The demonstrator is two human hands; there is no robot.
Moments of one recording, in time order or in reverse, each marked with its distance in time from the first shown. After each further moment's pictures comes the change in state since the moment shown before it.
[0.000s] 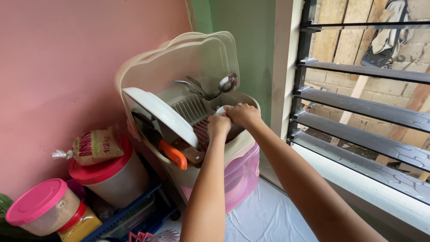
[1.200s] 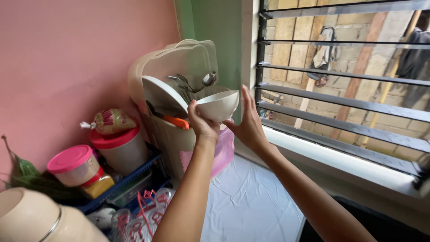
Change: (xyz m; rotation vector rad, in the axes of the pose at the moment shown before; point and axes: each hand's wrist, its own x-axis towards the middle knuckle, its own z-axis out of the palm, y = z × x) left_hand -0.171 -0.022 -0.080 -1.728 -0.550 0.189; right_hand -0.302 0.021 -0.057 0.477 0.874 -0.809
